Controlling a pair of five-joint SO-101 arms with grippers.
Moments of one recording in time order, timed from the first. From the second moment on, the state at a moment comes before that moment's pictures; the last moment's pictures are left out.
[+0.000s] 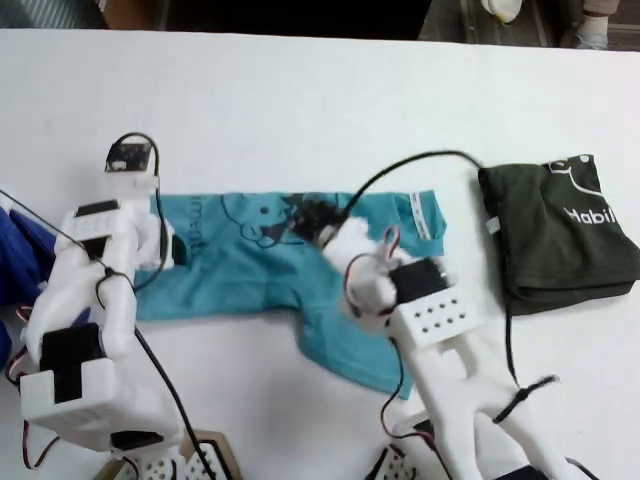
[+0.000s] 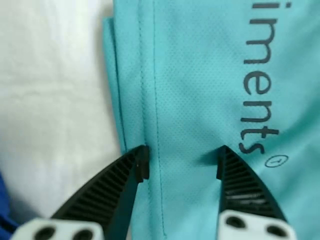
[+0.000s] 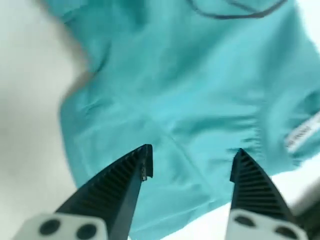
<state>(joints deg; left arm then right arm) -20.9 4.9 33.5 49.5 -6.5 -23.8 -35.0 46.7 68.1 33.2</state>
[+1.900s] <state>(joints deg) -20.9 4.9 33.5 49.5 -6.5 -16.8 18.3 -11.9 91.4 41.1</state>
